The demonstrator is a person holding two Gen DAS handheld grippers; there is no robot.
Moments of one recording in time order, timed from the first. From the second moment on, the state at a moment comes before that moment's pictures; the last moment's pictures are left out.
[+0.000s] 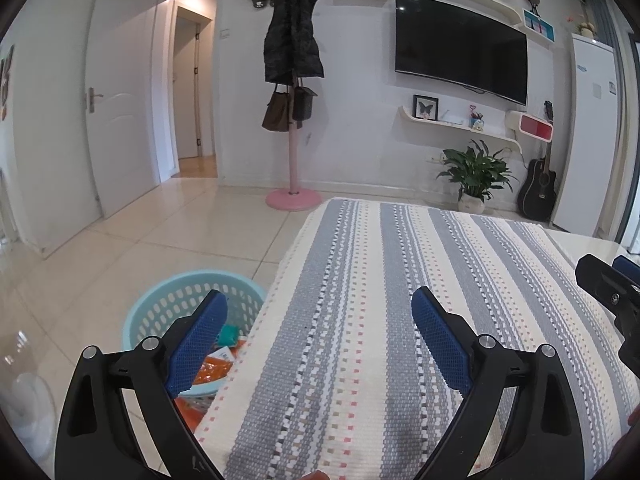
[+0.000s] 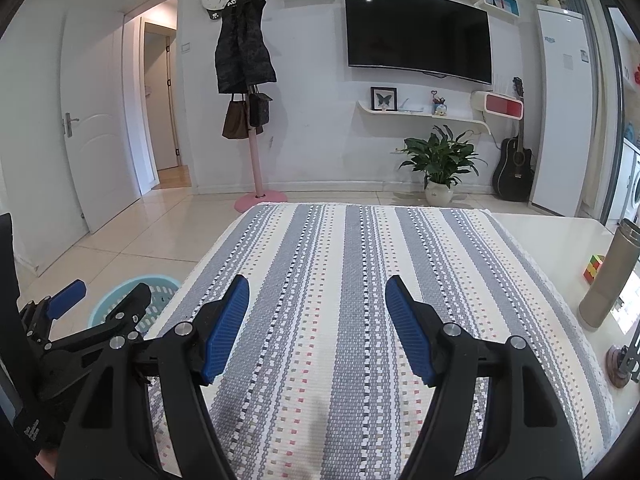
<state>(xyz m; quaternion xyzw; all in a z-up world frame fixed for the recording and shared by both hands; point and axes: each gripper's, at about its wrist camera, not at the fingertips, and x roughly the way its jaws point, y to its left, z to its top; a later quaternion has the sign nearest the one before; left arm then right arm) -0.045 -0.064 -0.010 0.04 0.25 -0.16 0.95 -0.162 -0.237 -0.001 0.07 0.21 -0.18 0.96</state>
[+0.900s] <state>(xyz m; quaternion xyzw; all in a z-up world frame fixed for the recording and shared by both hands) -0.035 -0.049 -0.011 0.03 0.25 -0.15 0.96 -0.156 -0.243 -0.003 0.08 0.22 -0.16 0.96</state>
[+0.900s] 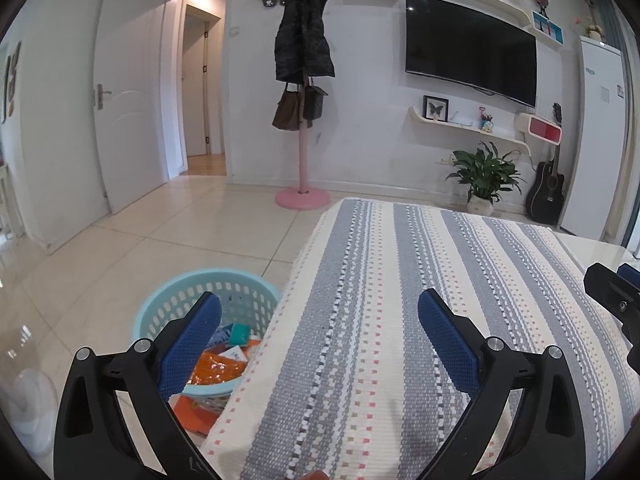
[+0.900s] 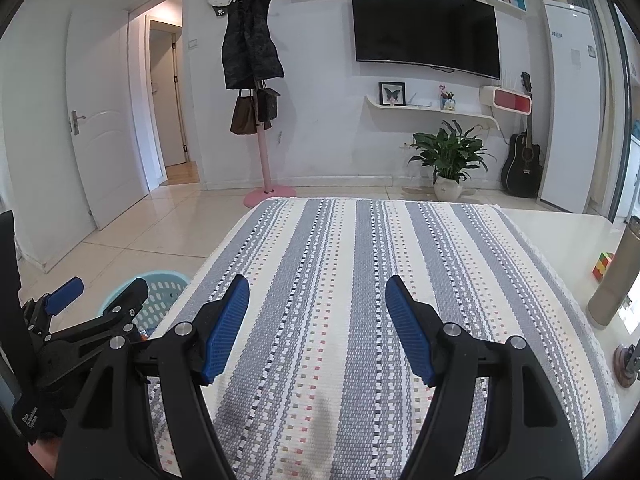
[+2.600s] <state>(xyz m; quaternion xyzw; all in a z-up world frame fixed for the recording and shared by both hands) -0.038 -0.052 -0.010 0.03 0.27 -0.14 0.95 -0.155 -0.246 -0.004 0.08 0.22 -0.15 0.96</state>
